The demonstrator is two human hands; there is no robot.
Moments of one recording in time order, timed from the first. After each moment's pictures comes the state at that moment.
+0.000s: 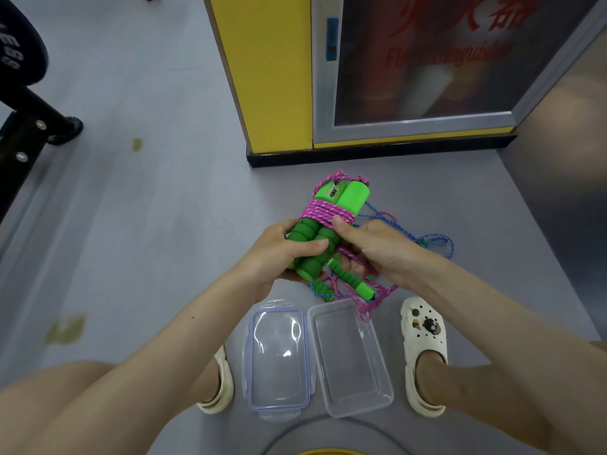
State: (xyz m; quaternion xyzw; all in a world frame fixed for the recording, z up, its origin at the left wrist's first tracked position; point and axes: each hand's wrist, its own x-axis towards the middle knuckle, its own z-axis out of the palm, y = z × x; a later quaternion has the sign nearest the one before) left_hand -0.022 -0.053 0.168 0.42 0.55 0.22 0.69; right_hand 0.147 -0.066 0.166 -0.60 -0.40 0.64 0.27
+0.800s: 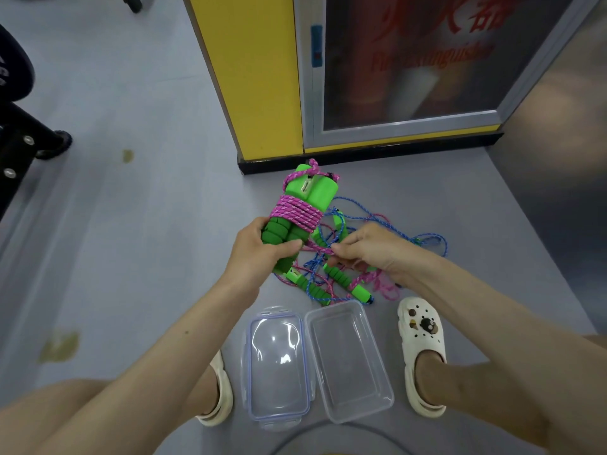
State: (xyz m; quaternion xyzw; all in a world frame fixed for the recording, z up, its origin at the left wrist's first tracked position) left_hand -0.026 -0.049 0.164 0.45 0.62 0.30 0.56; right_hand 0.163 -0.060 0.157 -0.65 -0.49 0.56 0.17
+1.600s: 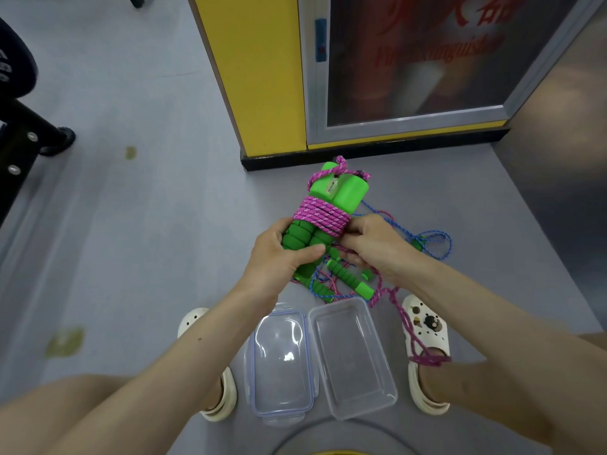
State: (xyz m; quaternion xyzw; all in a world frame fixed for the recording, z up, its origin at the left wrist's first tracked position) left_hand -0.012 -0.062 0.165 0.43 0.55 0.33 0.63; right_hand 0.149 -0.062 0.155 -0.63 -0.47 0.56 0.28
